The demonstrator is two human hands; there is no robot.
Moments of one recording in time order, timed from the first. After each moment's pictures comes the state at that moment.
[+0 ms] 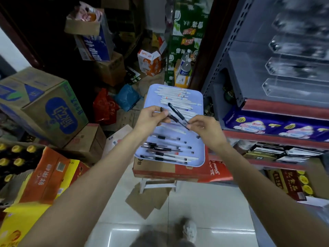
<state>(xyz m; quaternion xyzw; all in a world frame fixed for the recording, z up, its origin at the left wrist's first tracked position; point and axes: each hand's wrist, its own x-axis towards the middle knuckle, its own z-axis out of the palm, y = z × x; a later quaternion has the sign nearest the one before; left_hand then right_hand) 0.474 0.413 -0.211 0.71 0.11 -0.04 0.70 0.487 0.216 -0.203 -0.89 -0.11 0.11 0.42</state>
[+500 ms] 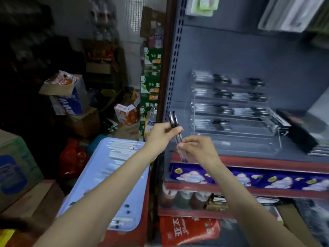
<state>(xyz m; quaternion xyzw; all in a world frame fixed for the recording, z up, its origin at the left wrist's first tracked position) 0.575 0.197 -0.103 0.78 -0.04 0.05 0.62 0.560 0.051 -0.105 -0.80 -0.05 0.05 0.59</state>
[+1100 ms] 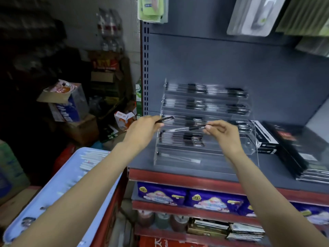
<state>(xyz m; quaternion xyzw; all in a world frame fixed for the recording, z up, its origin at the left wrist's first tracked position) 0.657 0.105 -0.067 0.97 -0.06 0.16 0.17 0.688 -0.134 -0.077 -0.76 -0.08 -0.09 0.64</state>
